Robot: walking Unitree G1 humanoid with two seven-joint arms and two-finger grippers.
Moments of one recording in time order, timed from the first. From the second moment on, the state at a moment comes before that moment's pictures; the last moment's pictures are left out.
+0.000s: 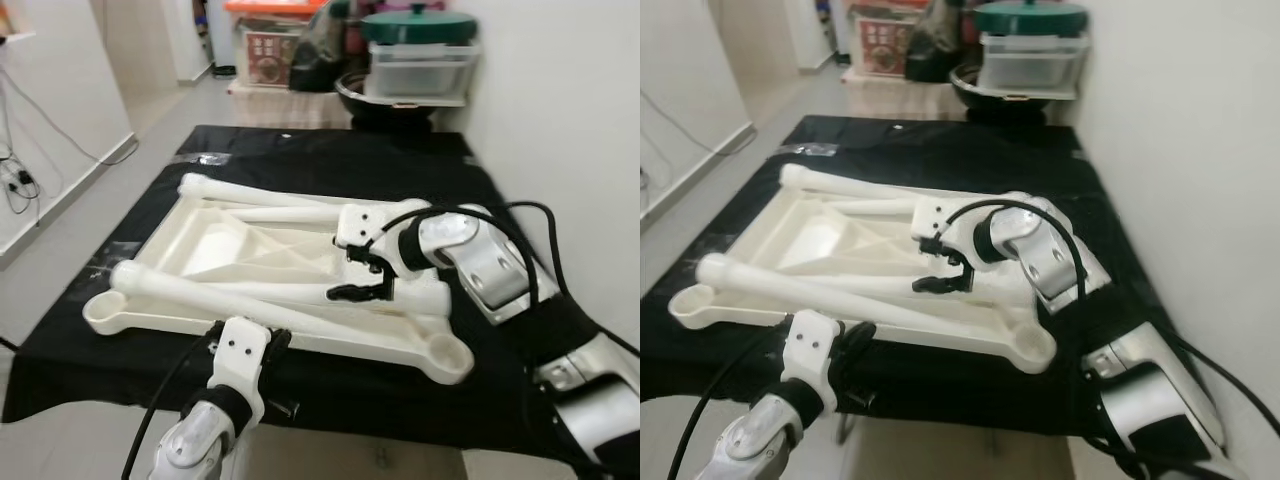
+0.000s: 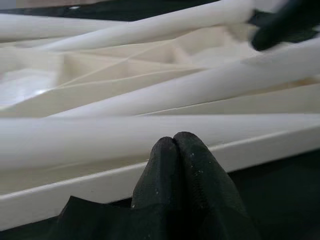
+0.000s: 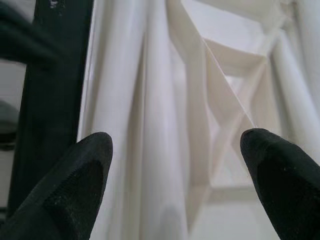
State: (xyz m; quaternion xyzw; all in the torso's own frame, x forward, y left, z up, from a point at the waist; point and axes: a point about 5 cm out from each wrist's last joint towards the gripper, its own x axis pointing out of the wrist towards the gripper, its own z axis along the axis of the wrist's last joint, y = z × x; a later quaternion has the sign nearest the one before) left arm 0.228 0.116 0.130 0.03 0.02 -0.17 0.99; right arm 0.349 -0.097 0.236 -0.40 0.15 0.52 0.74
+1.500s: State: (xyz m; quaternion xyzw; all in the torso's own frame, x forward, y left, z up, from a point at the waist) left arm 0.235 0.106 0.129 0.02 0.01 -0.17 0.99; right arm 0.378 -0.101 0.196 -0.43 0.36 0.44 0.70
